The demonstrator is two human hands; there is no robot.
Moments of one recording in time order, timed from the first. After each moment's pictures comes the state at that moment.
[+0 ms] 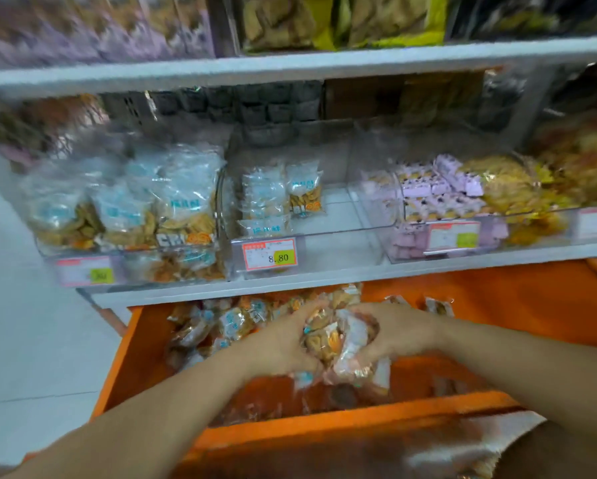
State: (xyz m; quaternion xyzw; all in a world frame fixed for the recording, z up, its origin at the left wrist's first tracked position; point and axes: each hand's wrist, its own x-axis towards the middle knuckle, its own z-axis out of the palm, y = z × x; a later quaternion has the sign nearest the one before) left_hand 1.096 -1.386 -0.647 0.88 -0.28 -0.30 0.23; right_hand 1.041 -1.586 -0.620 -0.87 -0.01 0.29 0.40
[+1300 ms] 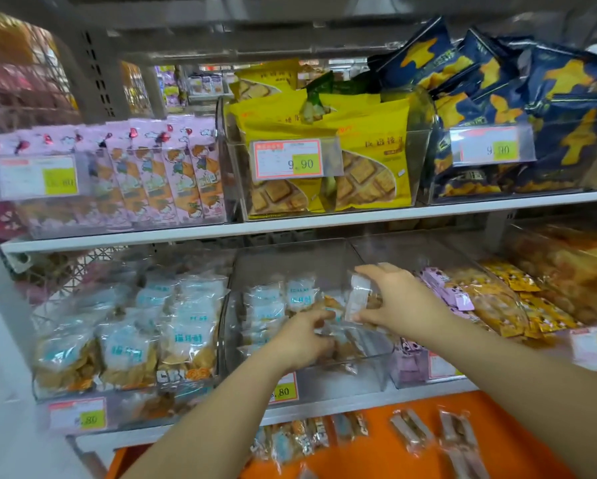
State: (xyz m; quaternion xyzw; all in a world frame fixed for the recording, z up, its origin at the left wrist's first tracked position) left_hand 1.193 -1.452 -0.532 0.87 -0.22 -0.17 0.41; right_hand 1.138 -1.625 -0.483 -0.98 0.01 -0.13 0.15
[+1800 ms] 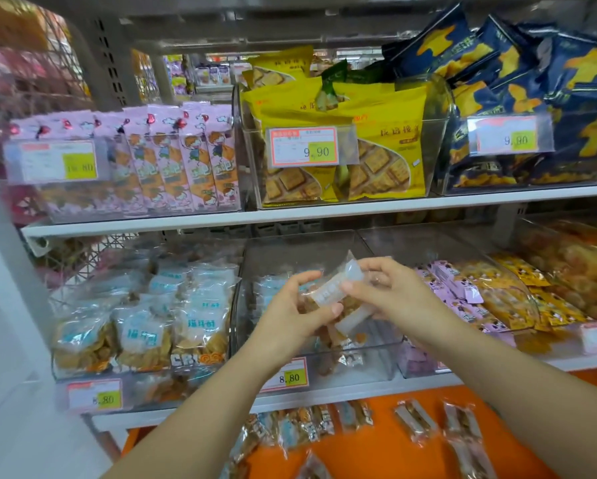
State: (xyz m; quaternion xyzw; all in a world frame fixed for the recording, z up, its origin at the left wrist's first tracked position) left_hand 1.161 -1.418 -0.506 0.72 -0.22 -0.12 0.65; right_hand 1.110 -1.588 -0.478 -0.79 0.00 -0.12 0.60
